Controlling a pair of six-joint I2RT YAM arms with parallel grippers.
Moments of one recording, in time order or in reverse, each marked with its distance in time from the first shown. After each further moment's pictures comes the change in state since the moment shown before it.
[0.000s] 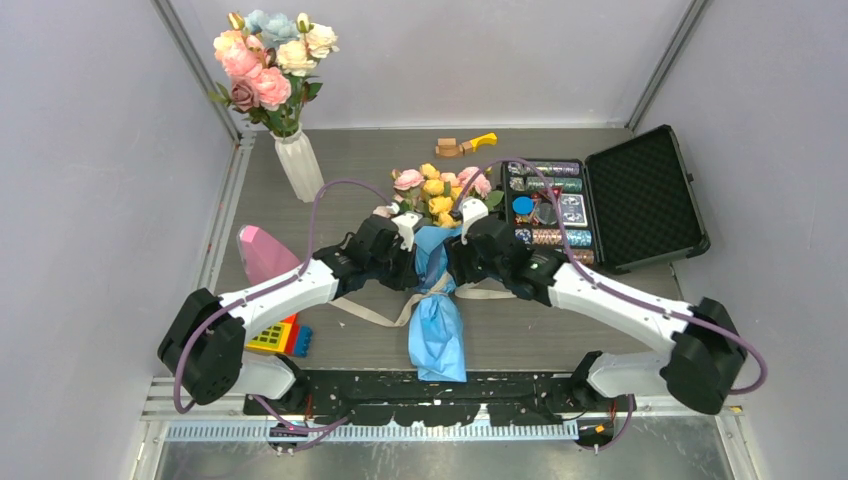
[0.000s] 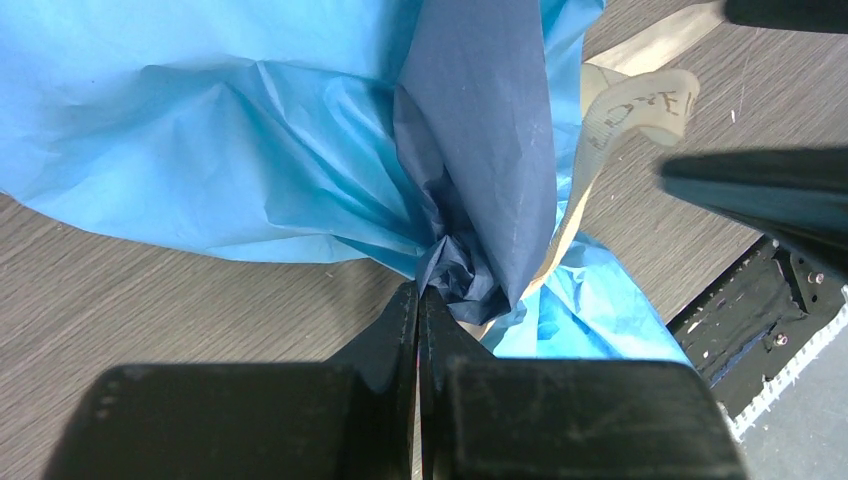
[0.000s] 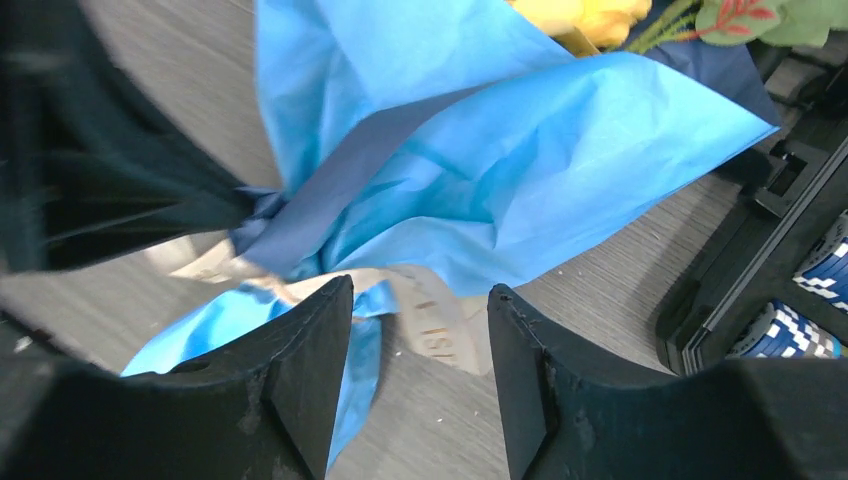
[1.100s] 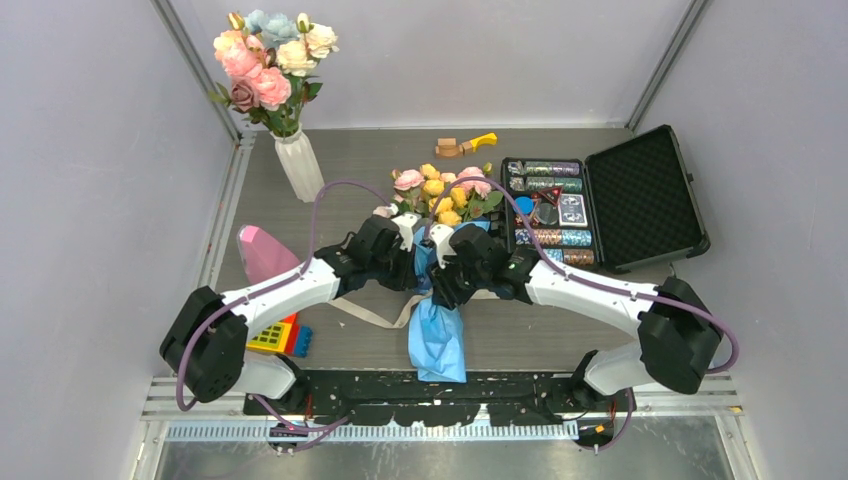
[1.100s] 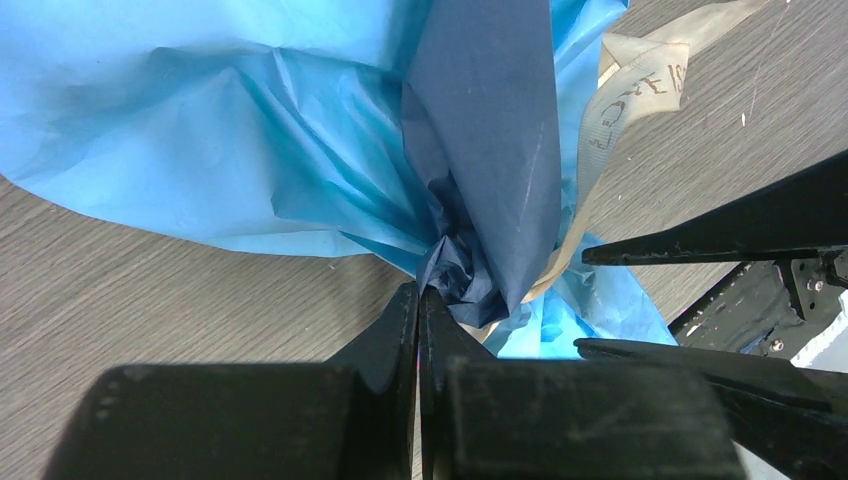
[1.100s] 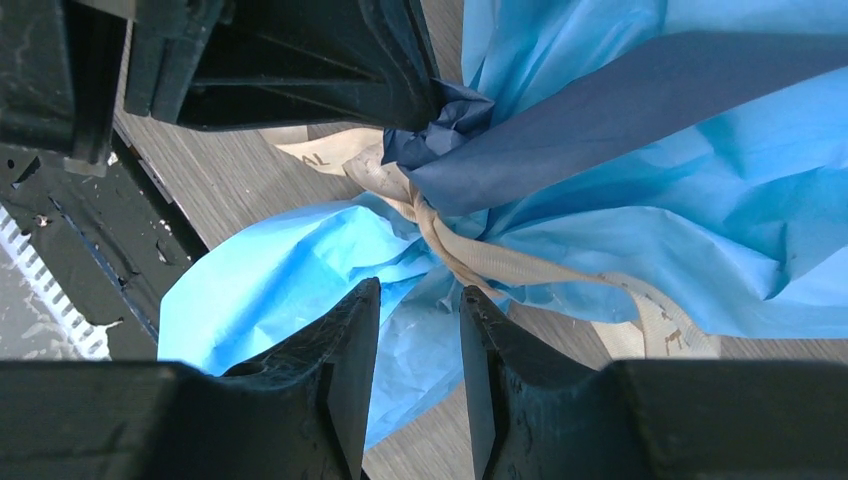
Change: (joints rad) left arm 0.001 0.013 0.005 -0.022 -0.011 -0.030; right arm 0.038 0.079 -0.002 -0.023 -0.388 -0.127
